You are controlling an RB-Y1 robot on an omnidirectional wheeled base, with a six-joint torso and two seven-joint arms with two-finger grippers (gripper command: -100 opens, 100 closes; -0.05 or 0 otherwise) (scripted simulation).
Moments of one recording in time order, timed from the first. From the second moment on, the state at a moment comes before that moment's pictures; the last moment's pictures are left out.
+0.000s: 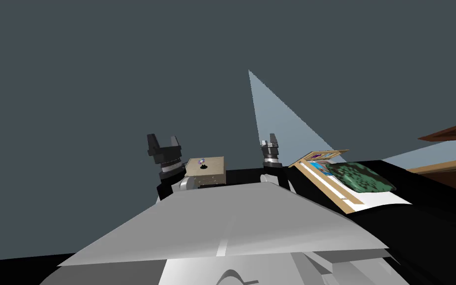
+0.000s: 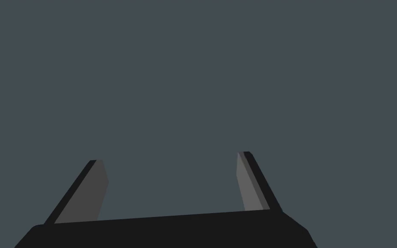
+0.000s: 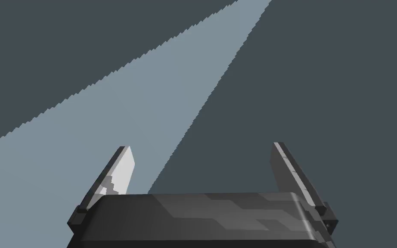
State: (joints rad) left arm 0.46 -0.02 0.01 -2.28 0.09 -0.63 -0.01; right arm 0.55 -0.01 -0.02 -2.26 -0.06 -0.36 0.11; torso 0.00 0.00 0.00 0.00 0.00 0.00
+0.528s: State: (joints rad) left arm 0.42 0.12 0.03 -2.17 0.11 -0.56 0.00; right arm 0.55 -0.01 -0.02 -2.26 -0.06 -0.36 0.11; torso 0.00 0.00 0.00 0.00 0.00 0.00
